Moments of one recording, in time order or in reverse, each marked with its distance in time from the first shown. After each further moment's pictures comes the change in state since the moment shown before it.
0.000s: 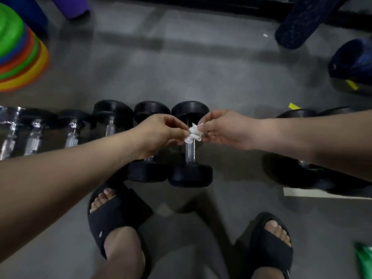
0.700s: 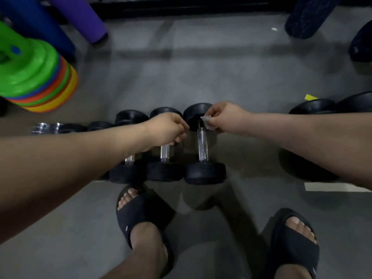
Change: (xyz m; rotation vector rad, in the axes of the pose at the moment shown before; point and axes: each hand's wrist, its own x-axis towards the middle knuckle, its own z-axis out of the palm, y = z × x) left_hand -0.012 0.024 -0.004 0.539 0.086 -0.088; right_hand 0.047 0.014 -0.010 -0.514 0.142 -0.270
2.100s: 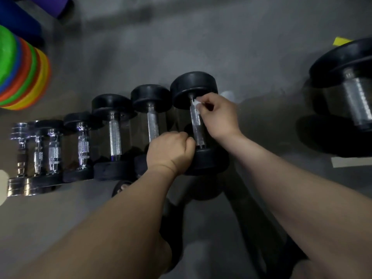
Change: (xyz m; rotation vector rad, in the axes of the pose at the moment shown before) left_hand 0.037 -0.075 0.097 0.949 0.334 0.209; right_hand 0.016 0.077 0.073 0.211 0.534 -0.106
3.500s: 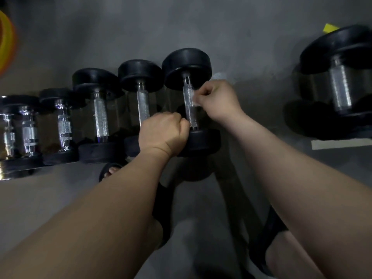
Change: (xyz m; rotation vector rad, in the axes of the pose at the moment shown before) left_hand -0.003 -0.002 0.002 -0.059 0.039 0.007; right_hand -0.002 -0.001 -0.014 -0.209 -0.181 0.134
